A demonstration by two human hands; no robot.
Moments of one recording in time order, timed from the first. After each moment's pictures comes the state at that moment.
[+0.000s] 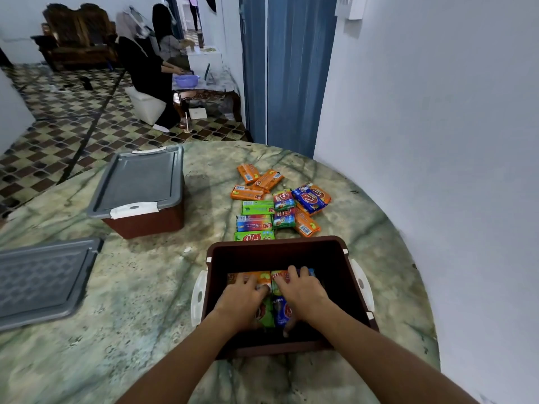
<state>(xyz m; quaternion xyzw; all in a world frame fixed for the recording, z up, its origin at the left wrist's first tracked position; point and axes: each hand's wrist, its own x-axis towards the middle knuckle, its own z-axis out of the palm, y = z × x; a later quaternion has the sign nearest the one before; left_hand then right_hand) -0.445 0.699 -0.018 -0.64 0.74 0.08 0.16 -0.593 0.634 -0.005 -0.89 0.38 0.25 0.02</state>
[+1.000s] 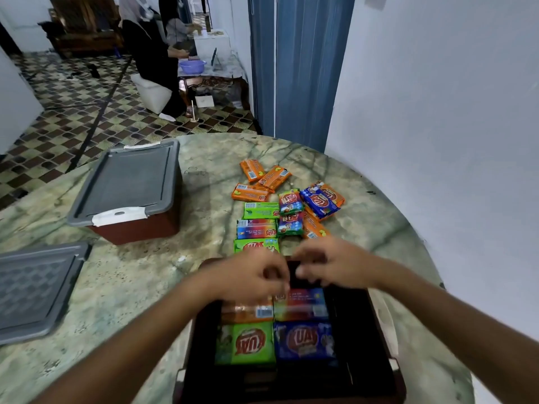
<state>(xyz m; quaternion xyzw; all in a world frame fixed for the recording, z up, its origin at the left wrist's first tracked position) -0.434 0.640 0.098 -0.59 0.70 0.40 -0.09 -0.623 0.553 0.086 -0.84 0.34 0.00 0.43</state>
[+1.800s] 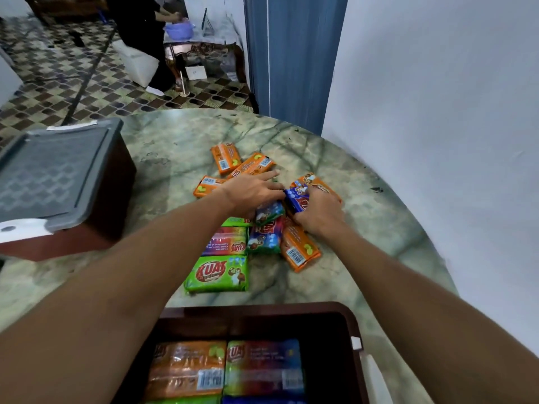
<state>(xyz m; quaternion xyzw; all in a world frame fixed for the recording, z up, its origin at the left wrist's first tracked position) -0.400 0.367 -0.018 -0.49 0.84 -0.08 0.21 -0.577 0.343 -0.055 -0.77 0.60 -0.09 0.19</state>
